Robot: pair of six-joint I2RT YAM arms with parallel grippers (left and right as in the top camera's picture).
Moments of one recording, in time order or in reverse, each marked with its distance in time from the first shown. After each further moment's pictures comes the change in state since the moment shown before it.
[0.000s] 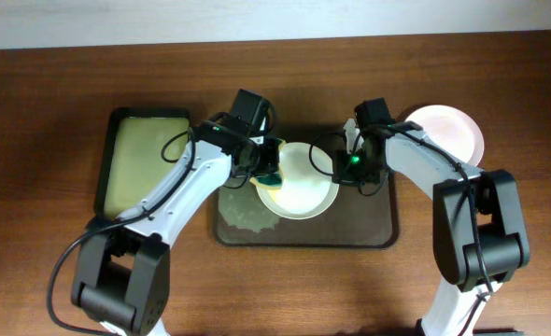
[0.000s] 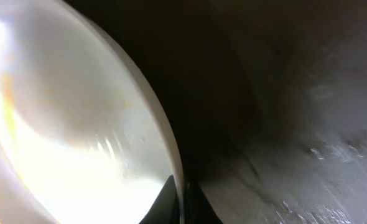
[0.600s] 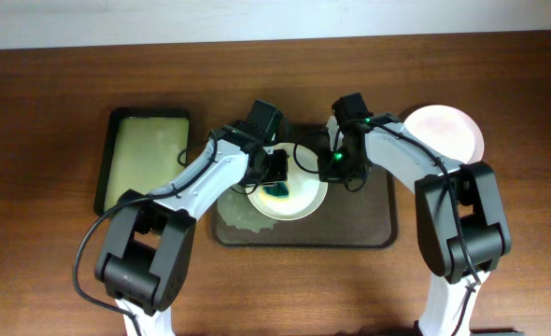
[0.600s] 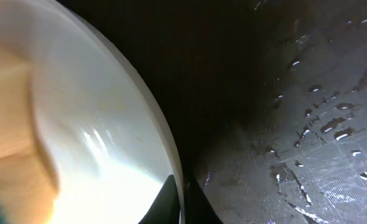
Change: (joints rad) left arm -0.034 0.141 0.000 0.037 0.024 -0.023; right arm 0.074 0.073 0.106 -0.063 0.041 0.007
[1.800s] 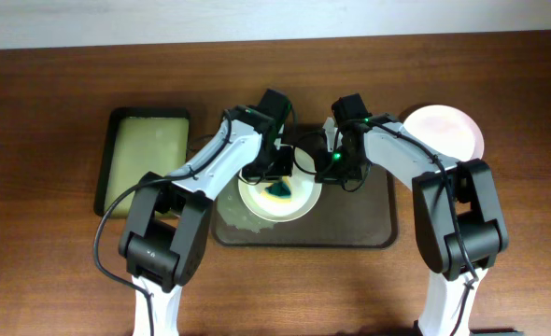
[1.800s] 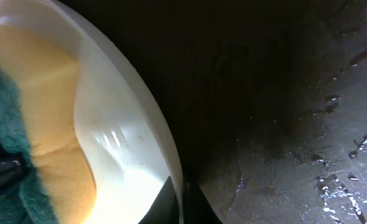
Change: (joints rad) left arm -0.009 0.154 0.235 -0.249 0.016 0.047; right arm 0.000 0.019 0.005 0.005 -0.077 0.012
